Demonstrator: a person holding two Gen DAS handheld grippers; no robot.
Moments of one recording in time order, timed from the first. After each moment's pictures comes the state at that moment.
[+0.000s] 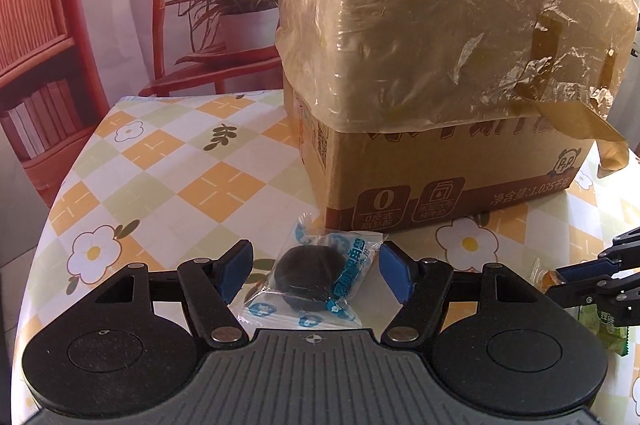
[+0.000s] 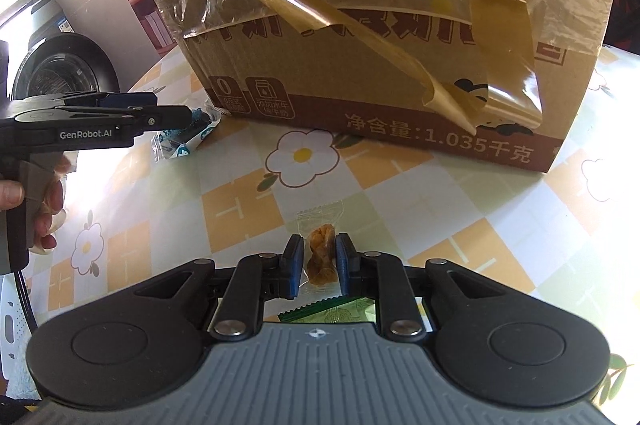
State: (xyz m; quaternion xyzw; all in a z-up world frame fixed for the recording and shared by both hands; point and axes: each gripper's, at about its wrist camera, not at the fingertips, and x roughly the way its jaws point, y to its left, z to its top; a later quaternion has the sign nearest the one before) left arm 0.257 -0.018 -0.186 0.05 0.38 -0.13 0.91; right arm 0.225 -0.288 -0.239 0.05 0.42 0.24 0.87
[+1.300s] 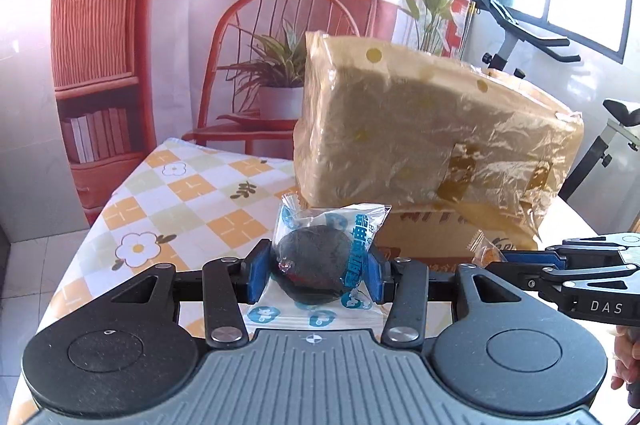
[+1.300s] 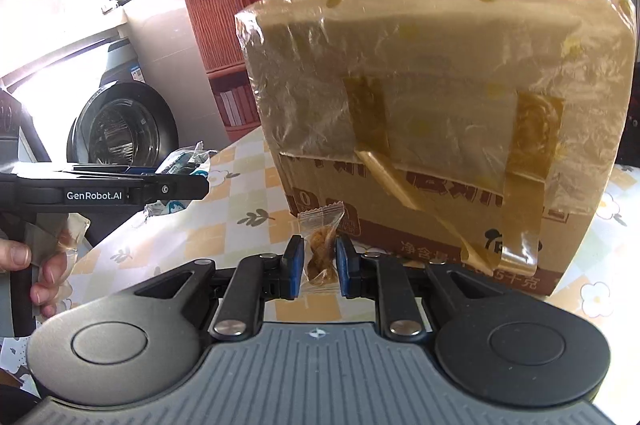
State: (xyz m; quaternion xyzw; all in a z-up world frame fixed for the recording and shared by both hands) left arm 0.170 -0.019 -0.099 -0.03 0.28 -0.08 0.96; right arm 0.185 -0.293 -0.159 0.04 0.24 0.32 0.92
